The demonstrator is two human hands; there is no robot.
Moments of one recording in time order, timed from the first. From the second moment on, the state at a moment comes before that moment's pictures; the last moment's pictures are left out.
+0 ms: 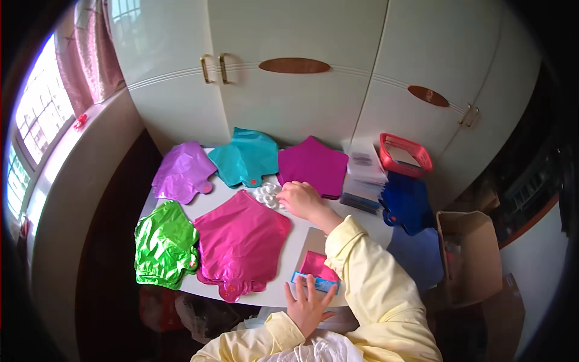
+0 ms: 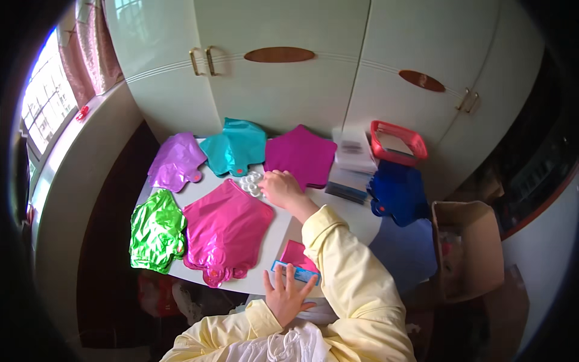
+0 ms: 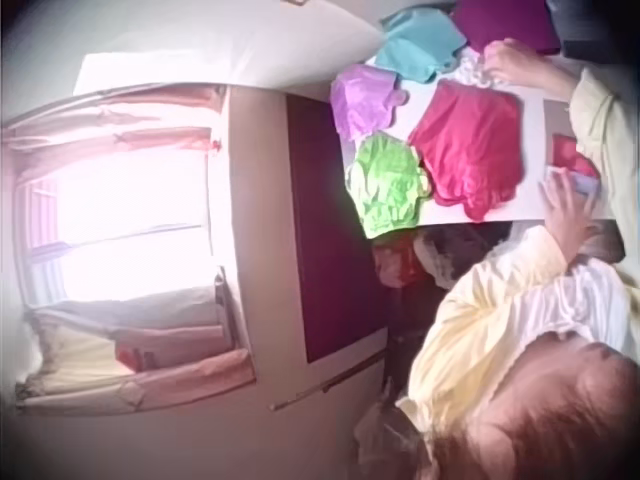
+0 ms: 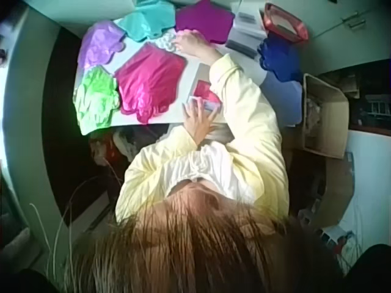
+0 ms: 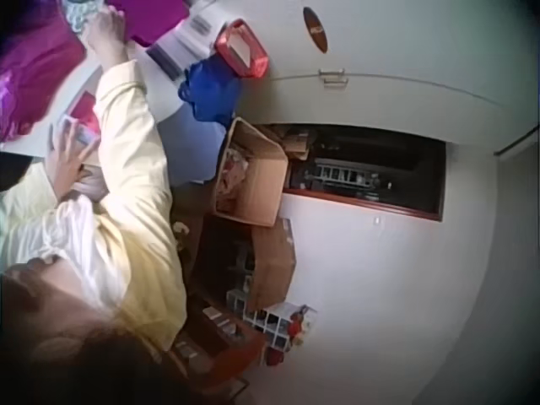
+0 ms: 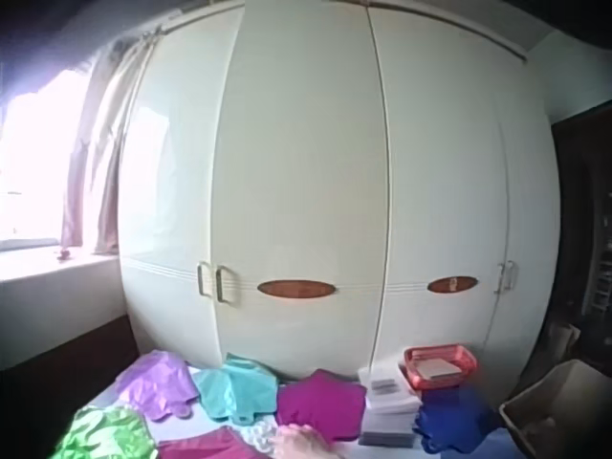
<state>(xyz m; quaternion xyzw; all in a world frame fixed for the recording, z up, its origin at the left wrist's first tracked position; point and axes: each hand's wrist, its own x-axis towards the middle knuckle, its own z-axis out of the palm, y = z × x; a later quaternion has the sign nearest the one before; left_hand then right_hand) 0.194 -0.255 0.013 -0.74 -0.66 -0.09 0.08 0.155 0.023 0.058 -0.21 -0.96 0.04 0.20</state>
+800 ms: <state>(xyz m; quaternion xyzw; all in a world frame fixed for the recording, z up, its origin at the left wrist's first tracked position) 0.192 -0.255 0.004 -0.74 -0.66 -0.13 0.06 0.267 -0.025 0.080 -0.16 -0.97 0.17 0.06</state>
